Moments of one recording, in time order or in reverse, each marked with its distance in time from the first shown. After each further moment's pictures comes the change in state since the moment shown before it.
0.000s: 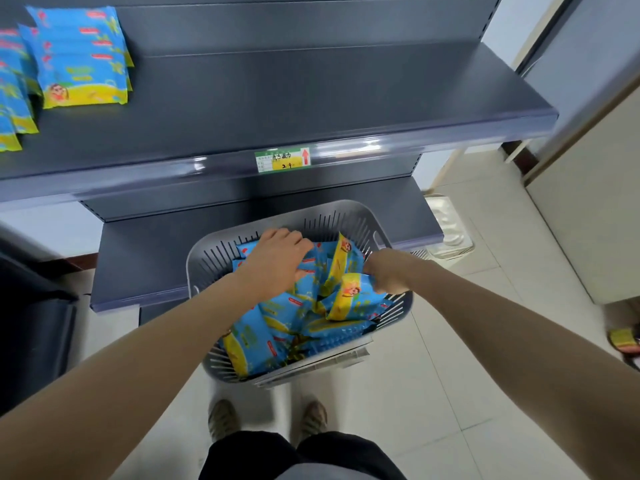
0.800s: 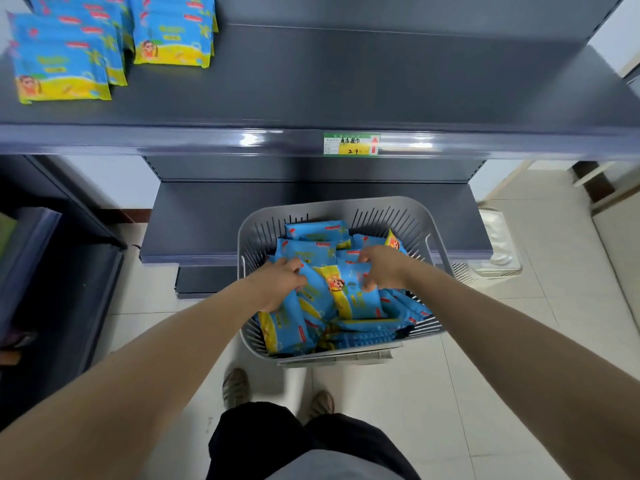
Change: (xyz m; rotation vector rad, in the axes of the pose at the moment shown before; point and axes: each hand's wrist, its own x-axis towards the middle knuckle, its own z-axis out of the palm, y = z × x) left_hand -0.059 -0.047 0.072 -0.071 -0.443 -0.074; right_hand 0.050 -0.062 -0.002 0.468 -0.025 -0.082
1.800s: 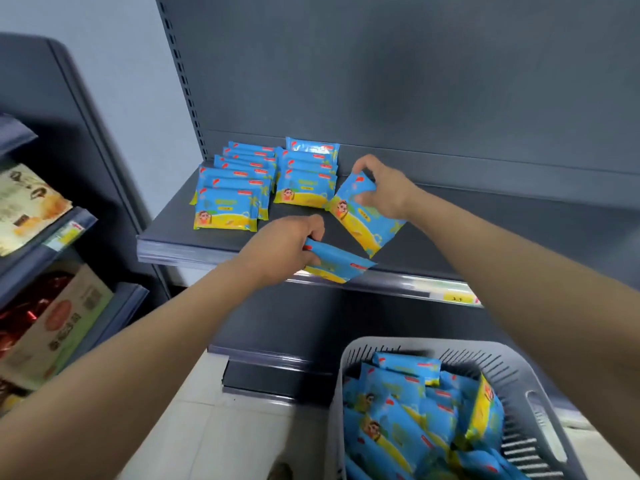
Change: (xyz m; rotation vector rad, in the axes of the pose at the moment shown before) left_hand -0.141 -0.182 -0.184 -0.459 0.841 -0.223; right_hand 0.062 -0.272 -0.237 0.081 0.560 -0.466
